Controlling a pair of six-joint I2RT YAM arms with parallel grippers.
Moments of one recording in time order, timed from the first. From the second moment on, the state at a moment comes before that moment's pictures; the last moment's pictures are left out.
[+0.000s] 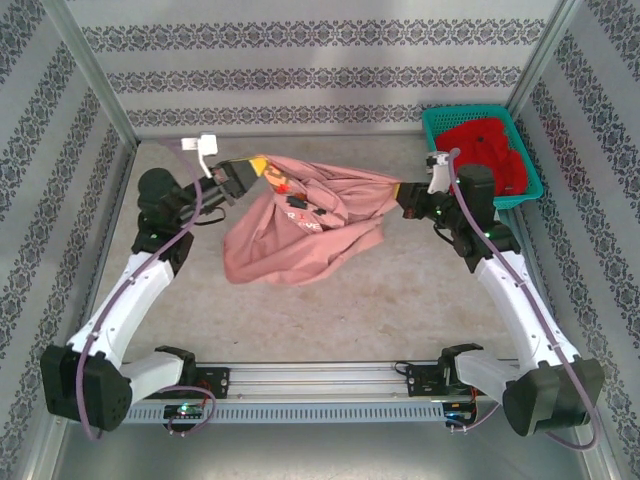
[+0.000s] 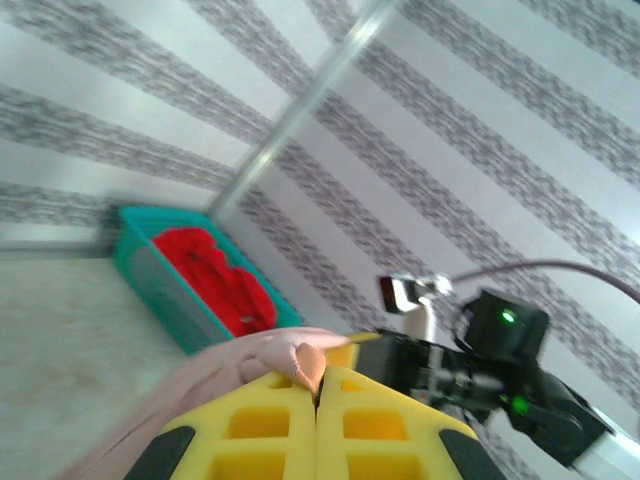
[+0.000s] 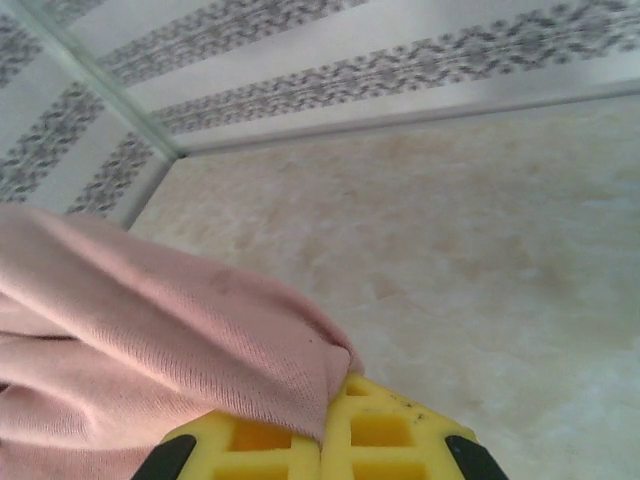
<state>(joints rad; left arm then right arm) -0.15 1.11 0.92 0.38 0.74 -0.83 0.11 1.09 0.99 -0.32 -0.47 0.34</state>
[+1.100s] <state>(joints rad) -0.65 1.46 0.95 -0.14 0.11 0.00 0.19 1.18 0.92 -0.22 -0.70 0.33</state>
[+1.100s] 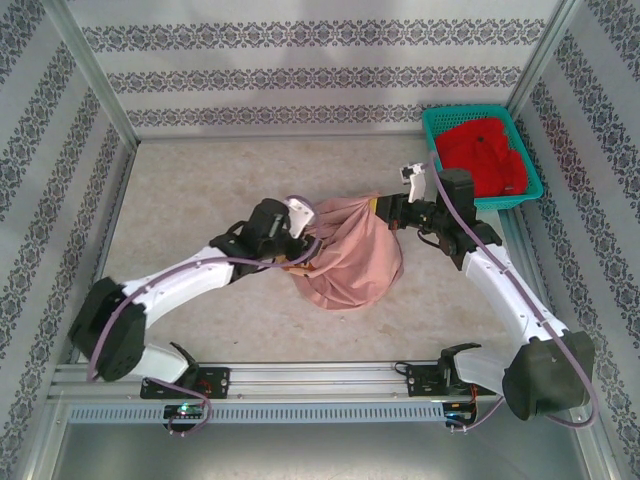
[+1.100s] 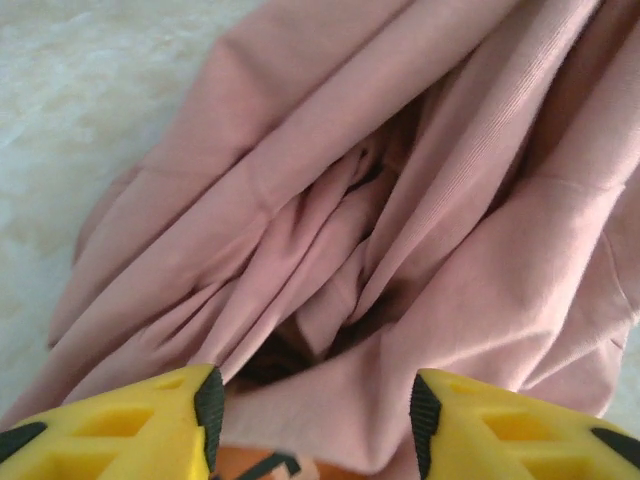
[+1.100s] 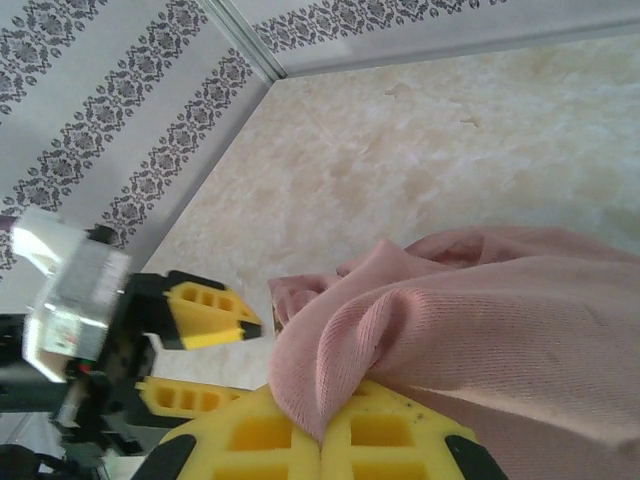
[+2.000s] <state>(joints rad) -0.26 1.19 1.01 0.22 0.66 -0.61 0.07 1.10 1.09 -0.36 -0.56 0.28</state>
